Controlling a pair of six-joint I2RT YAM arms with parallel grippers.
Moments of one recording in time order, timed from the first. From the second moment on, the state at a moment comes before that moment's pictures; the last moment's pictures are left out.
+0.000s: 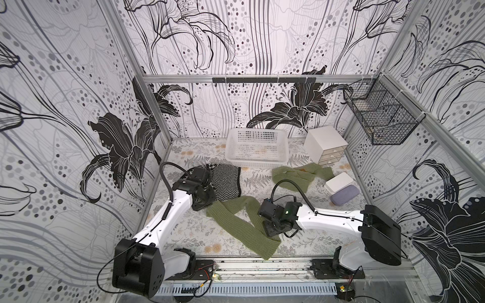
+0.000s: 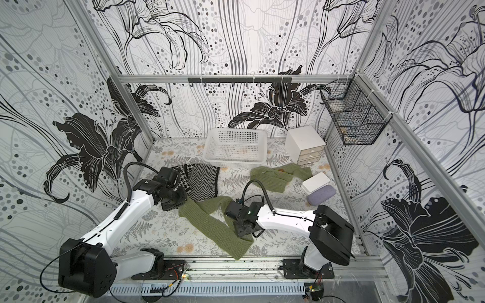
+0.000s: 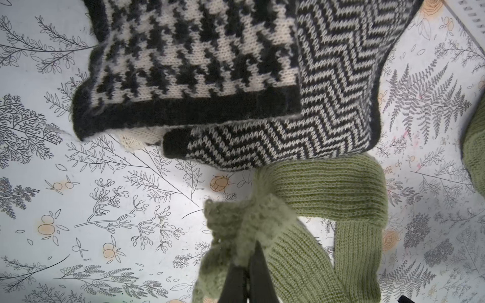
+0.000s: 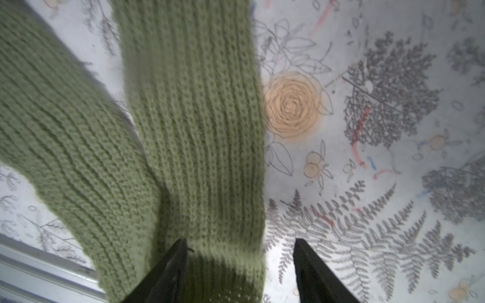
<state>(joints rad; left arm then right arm) -0.21 1.23 0.93 -0.96 0.05 -0.65 1.11 1.56 0.96 -0.73 0.11 0.70</state>
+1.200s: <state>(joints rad) -0.23 1.51 0.91 -0.78 -0.23 -0.76 0.93 1.93 1.27 -0.63 0.07 0.53</state>
